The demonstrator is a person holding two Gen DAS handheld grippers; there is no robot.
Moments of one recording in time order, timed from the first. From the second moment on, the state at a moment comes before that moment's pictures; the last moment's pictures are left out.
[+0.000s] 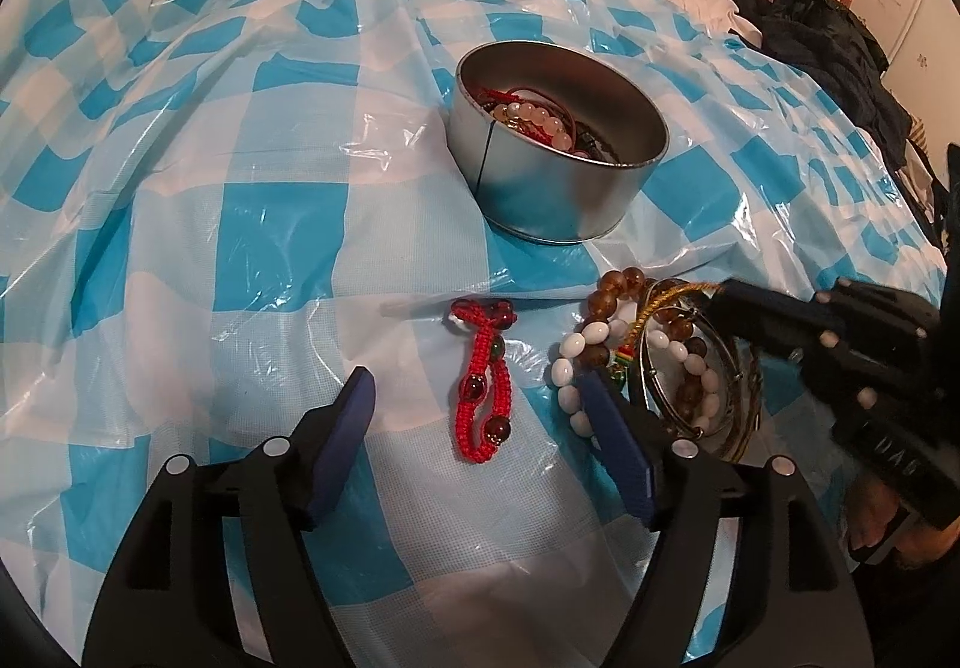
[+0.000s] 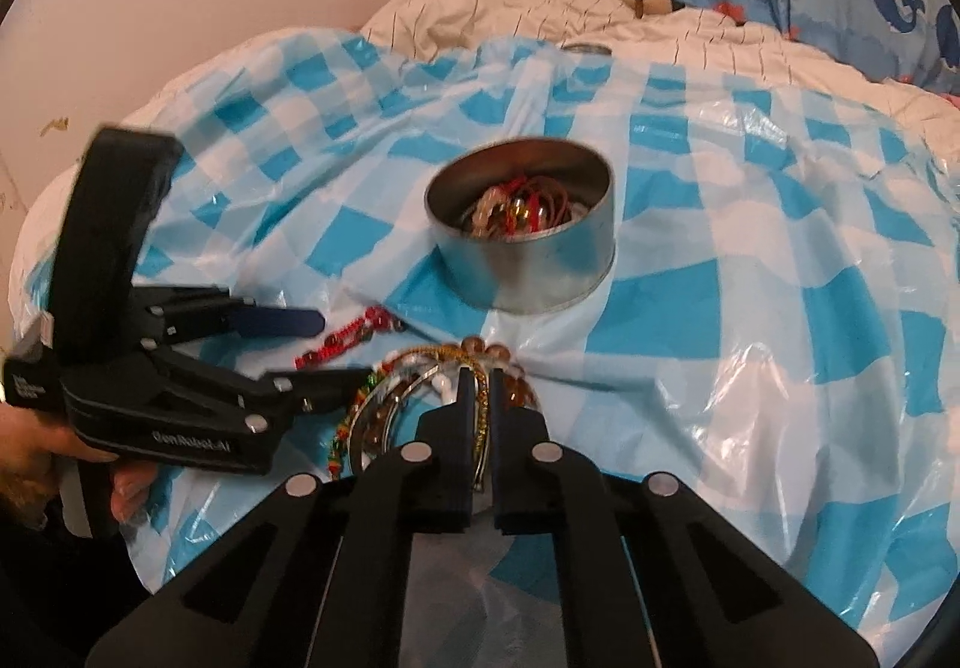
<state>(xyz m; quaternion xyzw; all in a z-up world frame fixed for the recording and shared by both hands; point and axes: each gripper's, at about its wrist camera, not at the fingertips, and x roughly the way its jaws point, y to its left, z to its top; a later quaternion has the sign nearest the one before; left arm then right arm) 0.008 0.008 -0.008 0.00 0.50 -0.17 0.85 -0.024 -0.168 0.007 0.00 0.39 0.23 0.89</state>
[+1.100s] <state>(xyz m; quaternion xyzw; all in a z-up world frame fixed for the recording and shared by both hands) 0.009 0.004 -0.012 0.02 0.50 -0.16 0.85 -0.020 -0.160 -0.001 0.00 0.42 0.24 0.87</state>
